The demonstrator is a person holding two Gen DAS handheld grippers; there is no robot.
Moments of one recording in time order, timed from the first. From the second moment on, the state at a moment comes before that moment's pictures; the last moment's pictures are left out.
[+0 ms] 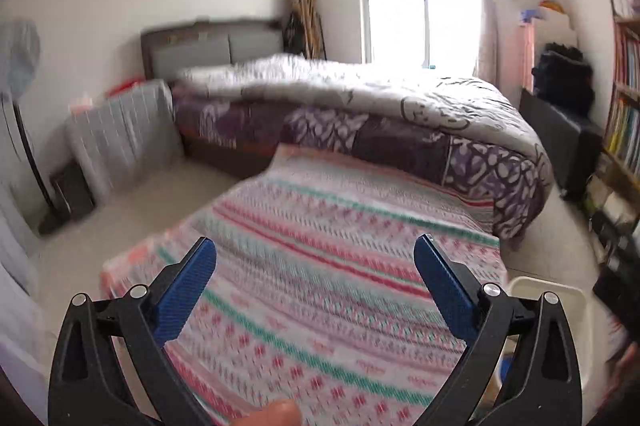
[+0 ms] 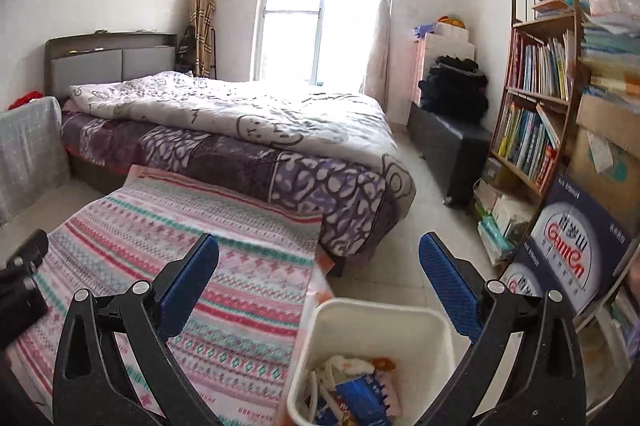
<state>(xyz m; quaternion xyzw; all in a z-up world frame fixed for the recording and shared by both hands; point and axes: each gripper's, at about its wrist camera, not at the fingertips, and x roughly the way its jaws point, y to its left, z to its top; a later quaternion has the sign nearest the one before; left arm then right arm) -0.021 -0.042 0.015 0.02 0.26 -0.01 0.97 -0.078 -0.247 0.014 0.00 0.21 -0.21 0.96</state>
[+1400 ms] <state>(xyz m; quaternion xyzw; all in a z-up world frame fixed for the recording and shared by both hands) -0.073 -0.128 -0.024 0.04 0.27 -0.17 0.95 -0.153 -0.327 -0.047 0.12 0.26 -0.26 0.92</state>
